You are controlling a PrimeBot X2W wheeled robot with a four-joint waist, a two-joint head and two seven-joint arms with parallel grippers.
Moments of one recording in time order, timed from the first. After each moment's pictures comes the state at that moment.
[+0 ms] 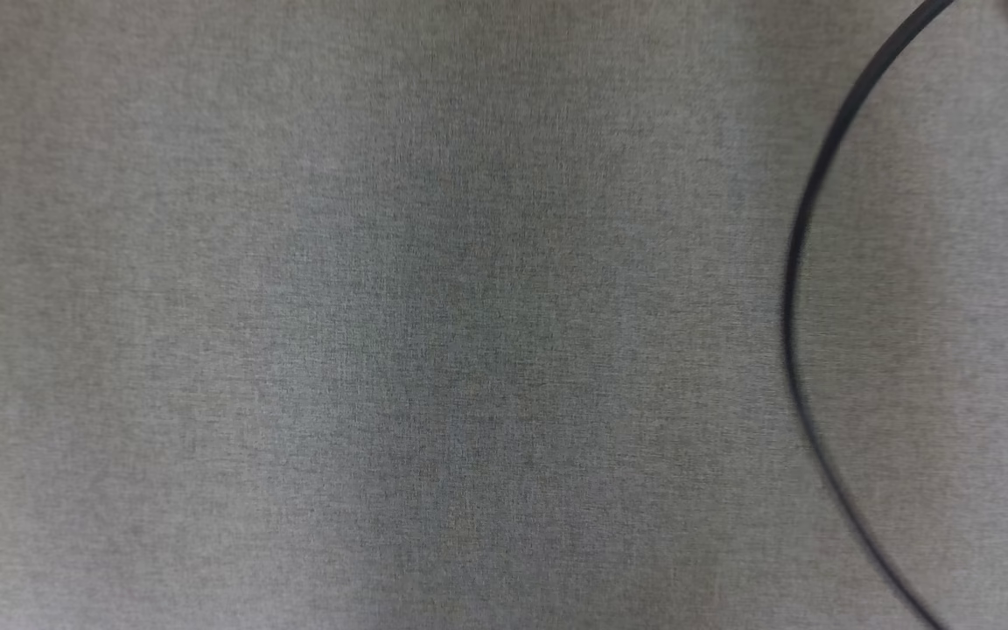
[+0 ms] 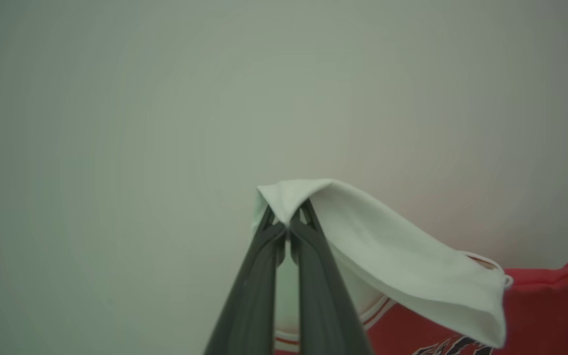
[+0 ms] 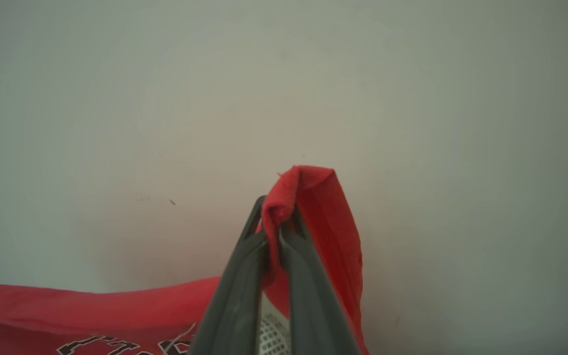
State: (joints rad) left arm -1.99 0.39 -0.59 0.87 -0.52 -0.13 -0.23; right arm -1.85 -0.11 0.19 1.15 0.47 0.13 -0.23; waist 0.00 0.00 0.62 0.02
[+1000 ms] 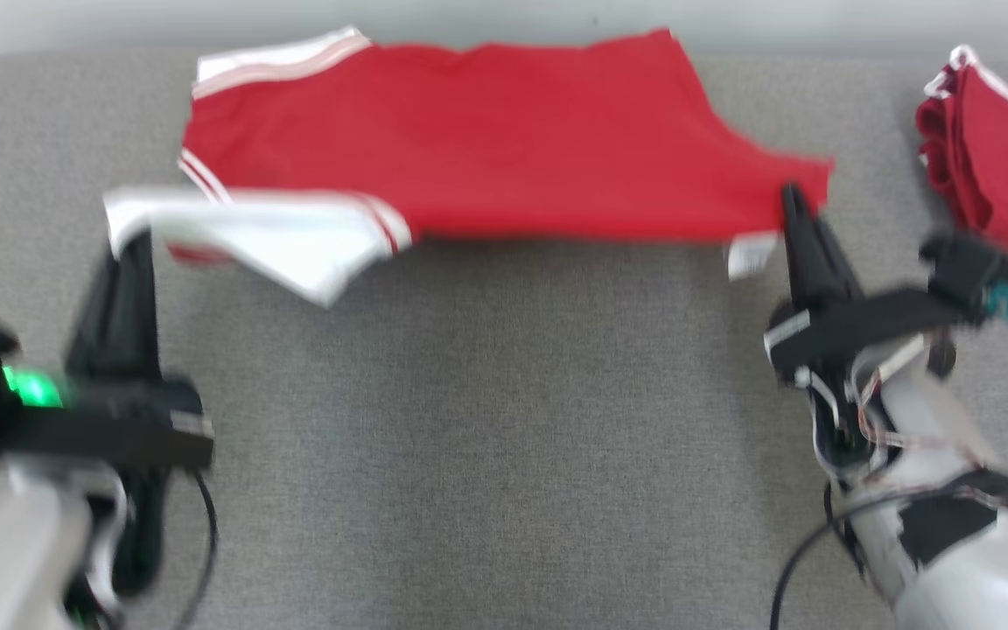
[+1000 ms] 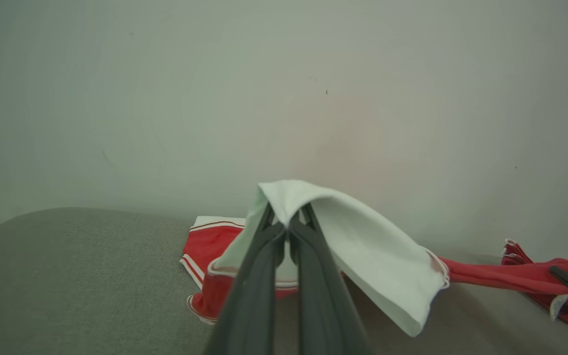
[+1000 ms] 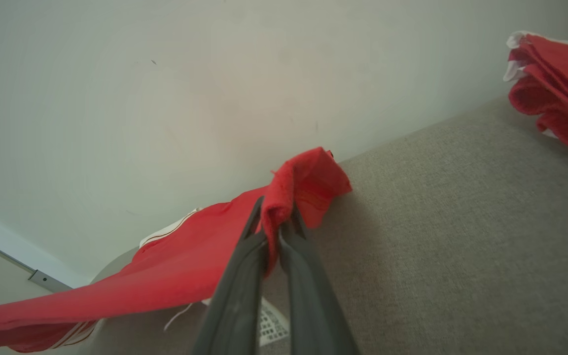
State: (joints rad) left arm -0.56 0.52 -0.43 -0.12 -0.80 0.26 -0.25; right arm -0.71 -0.27 0.45 0.52 0.84 0.13 -0.22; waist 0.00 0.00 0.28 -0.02
